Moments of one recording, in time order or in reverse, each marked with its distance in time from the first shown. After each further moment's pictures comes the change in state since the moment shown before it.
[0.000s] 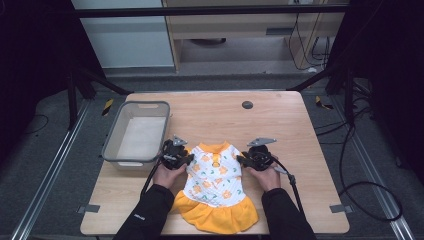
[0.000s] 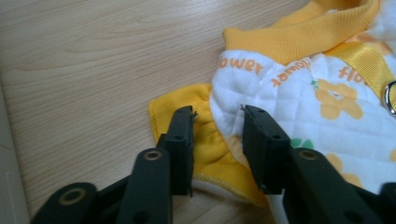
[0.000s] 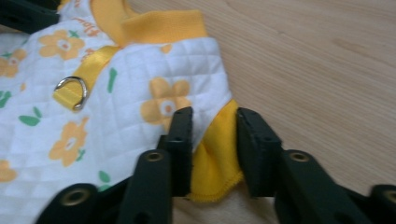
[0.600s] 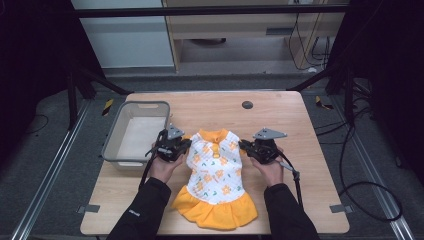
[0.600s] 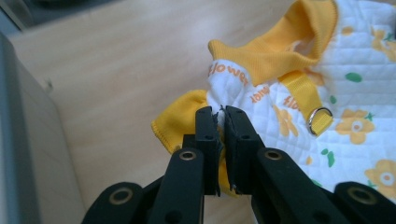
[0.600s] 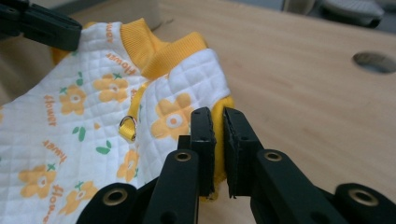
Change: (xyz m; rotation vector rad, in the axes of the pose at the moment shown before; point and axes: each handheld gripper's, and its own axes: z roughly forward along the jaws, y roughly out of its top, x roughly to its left) left arm -0.008 0.049 -0.055 -0.192 0.038 0.095; right arm 0.004 0.036 -0.042 -0.236 -0.008 -0.064
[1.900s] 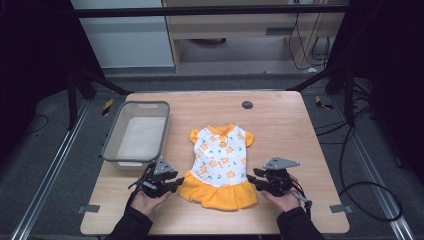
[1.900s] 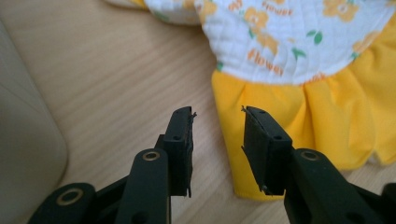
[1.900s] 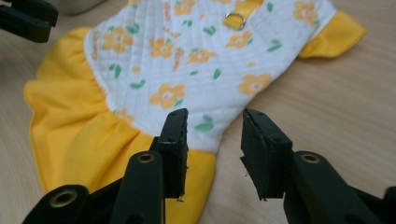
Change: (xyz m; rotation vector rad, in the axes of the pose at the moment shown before) left arm -0.023 -0.099 -0.047 0.190 -0.156 0.001; right arm 0.037 -0.061 -0.064 0.182 0.048 0.033
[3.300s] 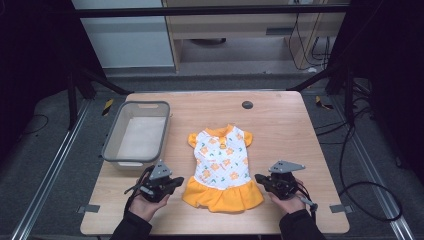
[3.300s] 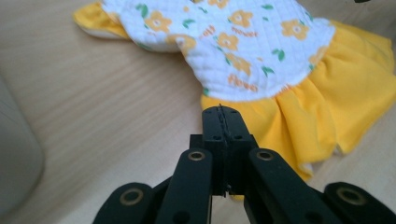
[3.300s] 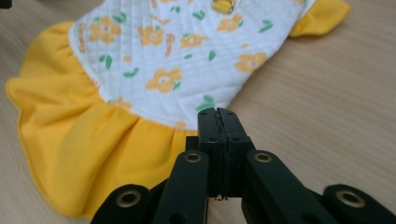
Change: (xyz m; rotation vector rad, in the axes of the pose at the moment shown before) left arm -0.014 0.011 -0.024 -0.092 -0.044 0.021; right arm -0.011 -0.007 -0.009 -0.009 -0.012 -0.006
